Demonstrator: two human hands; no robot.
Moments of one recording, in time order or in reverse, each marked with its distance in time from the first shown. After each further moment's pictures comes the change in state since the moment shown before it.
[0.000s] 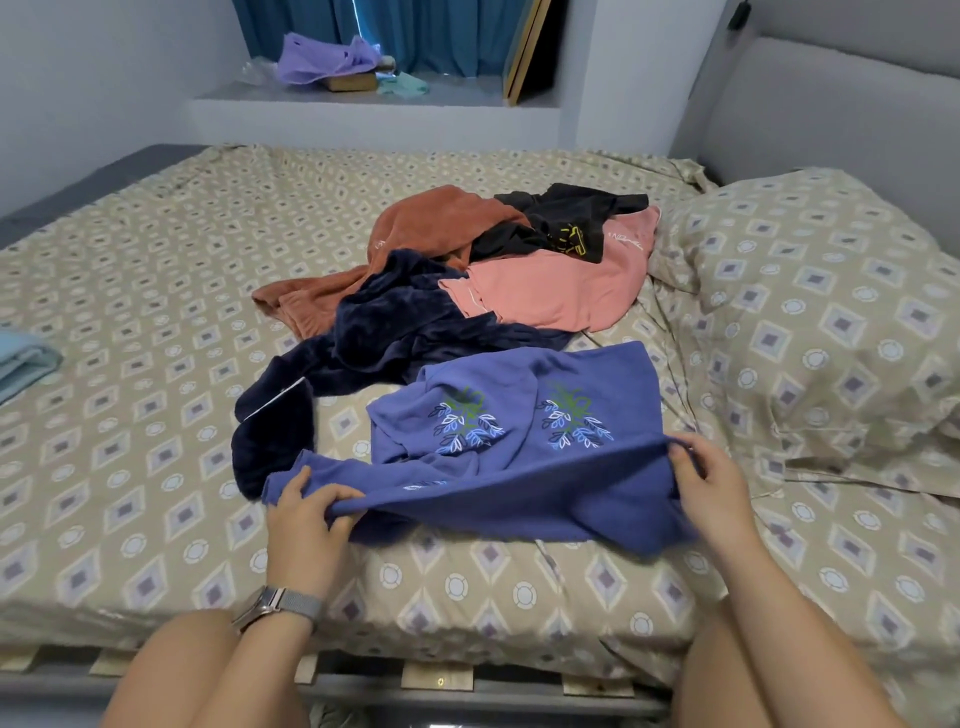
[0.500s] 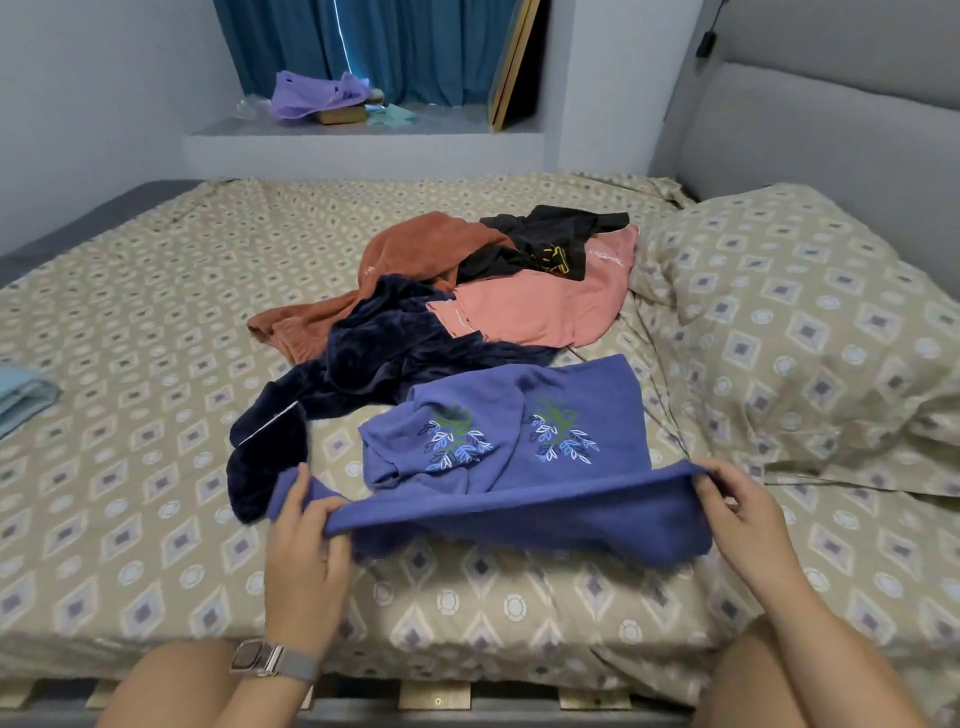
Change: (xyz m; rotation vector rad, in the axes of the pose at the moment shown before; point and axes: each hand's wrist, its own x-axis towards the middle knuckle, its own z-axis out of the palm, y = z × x) left_hand -0.024 0.015 -0.002 -0.025 0.197 0.306; right_hand -0.017 0.013 -0.052 -0.026 -0.048 -0.153
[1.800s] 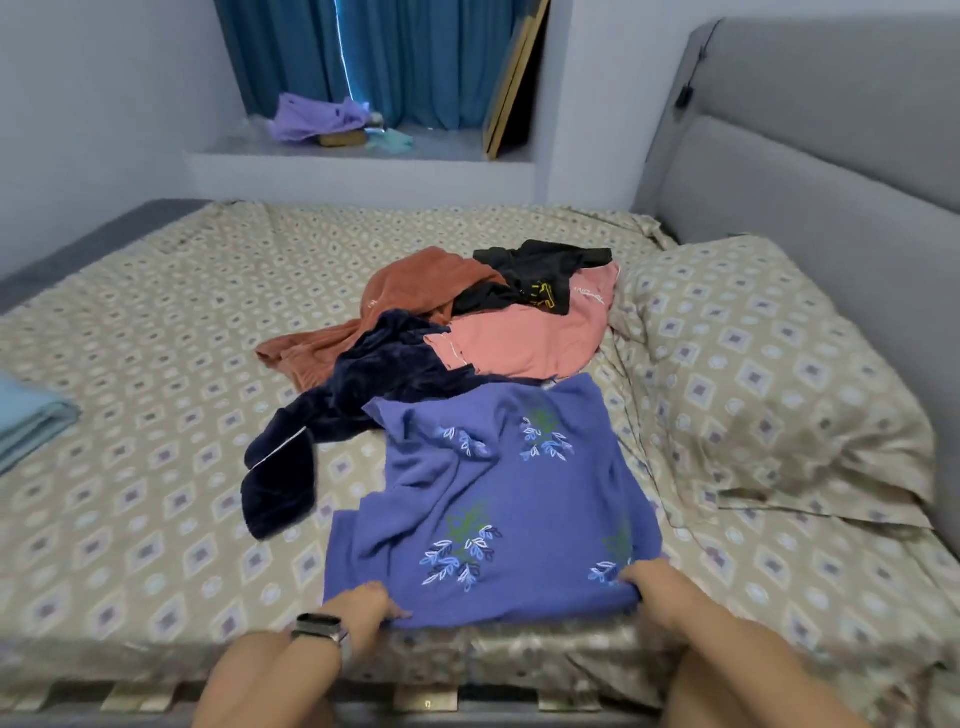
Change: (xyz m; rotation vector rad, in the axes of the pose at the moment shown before) left_hand -0.004 -0.020 0.029 0.636 -1.249 0.180; right_hand -0.018 -0.004 0.012 -0.915 -0.898 0.107
